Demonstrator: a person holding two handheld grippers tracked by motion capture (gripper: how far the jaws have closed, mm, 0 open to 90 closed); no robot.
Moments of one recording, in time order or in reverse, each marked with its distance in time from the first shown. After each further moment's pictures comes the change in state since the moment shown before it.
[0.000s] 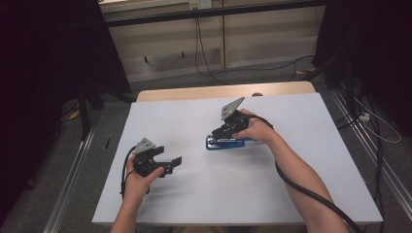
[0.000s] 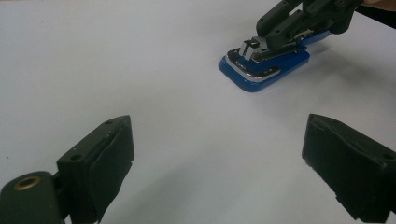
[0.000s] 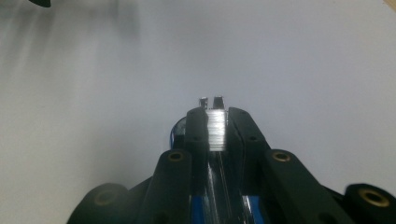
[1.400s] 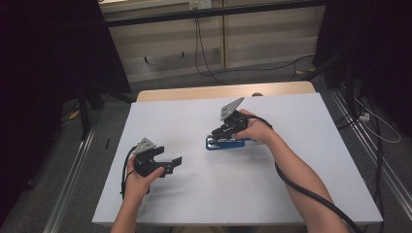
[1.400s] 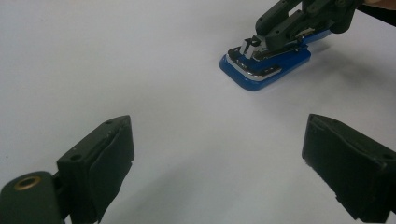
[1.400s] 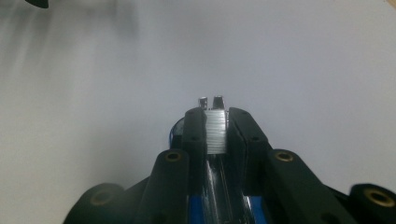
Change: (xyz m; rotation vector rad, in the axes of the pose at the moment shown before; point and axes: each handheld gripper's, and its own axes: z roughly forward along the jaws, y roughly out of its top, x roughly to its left) left arm -0.001 0.000 0.001 -0.005 0.000 -0.009; right arm 0.000 0.000 0.002 0.003 -0.004 -0.001
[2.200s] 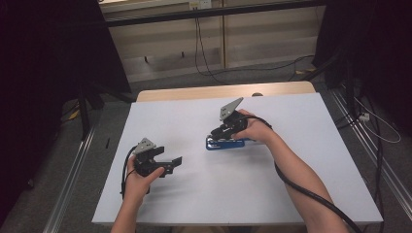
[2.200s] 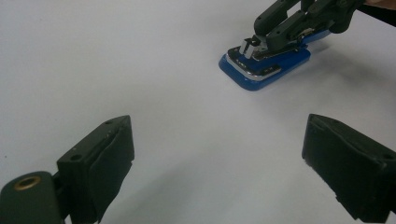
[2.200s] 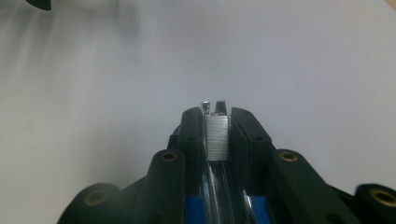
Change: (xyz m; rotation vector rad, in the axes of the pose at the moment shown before) left arm 0.000 0.000 0.000 0.009 0.001 0.009; right arm 0.001 0.002 0.001 -0.002 0.003 -0.005
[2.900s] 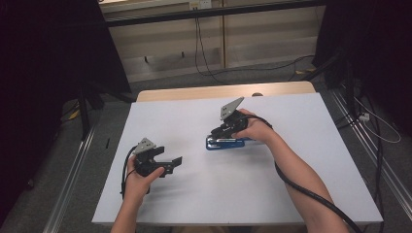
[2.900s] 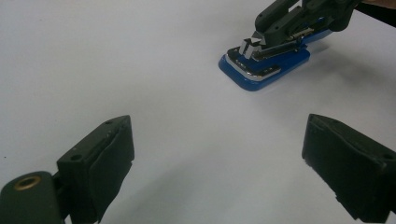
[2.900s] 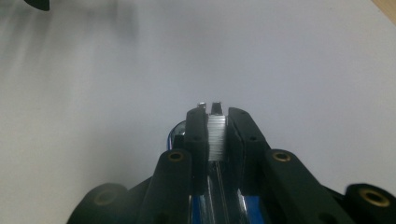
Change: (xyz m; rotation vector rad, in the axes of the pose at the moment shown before) left arm 0.000 0.000 0.000 -0.003 -0.002 -0.002; right arm -0.001 0.001 -0.003 -0.008 -0.010 -0.012
